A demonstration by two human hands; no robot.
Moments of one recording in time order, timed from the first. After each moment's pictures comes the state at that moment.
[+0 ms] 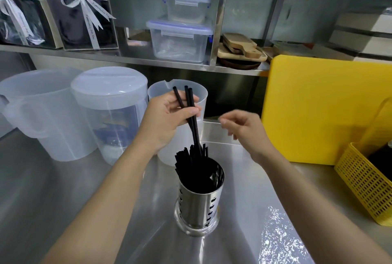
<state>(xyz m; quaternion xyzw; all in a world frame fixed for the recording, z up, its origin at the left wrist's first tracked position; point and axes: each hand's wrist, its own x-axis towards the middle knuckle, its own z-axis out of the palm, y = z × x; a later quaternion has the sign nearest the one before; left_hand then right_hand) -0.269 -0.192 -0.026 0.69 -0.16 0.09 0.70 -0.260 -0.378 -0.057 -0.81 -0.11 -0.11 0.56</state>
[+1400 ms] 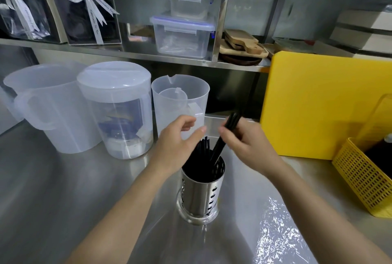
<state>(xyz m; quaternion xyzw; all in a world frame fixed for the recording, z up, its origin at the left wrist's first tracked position) -0.294 -0.199 -0.079 0.83 -0.08 0.09 0.54 -0.306 -0.370 -0.057 -0.86 -0.26 -0.15 0.41</state>
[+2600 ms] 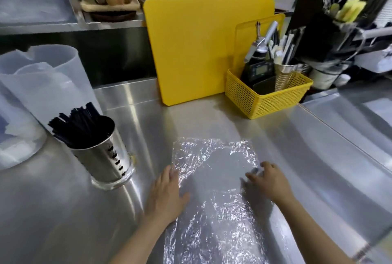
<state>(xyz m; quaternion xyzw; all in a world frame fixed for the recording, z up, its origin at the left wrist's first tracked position) -0.431 -0.339 -0.244 0.94 -0.27 -0.13 0.17 -0.540 -0.582 -0.237 -0.87 0.42 0.00 0.25</state>
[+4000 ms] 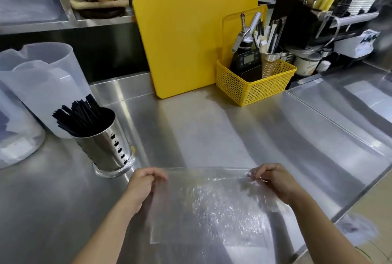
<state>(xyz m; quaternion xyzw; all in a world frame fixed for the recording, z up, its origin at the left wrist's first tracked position) -0.414 -0.285 -0.240 0.75 -0.04 -0.29 0.59 -0.600 -0.566 -0.234 -0.59 0.35 -0.09 0.72</state>
